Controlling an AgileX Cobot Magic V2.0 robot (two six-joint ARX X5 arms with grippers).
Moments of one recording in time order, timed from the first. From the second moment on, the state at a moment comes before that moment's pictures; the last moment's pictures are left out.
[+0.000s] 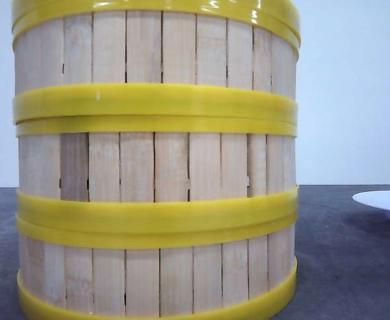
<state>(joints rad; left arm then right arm) -0.44 0.43 0.94 -0.96 0.05 -0.15 0.94 0.54 1.10 -1.02 0.39 0.19</state>
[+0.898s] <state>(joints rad) -0.15 0.22 0.52 -0.43 0.02 0.14 0.94 0.54 1.10 -1.02 0.39 0.19</state>
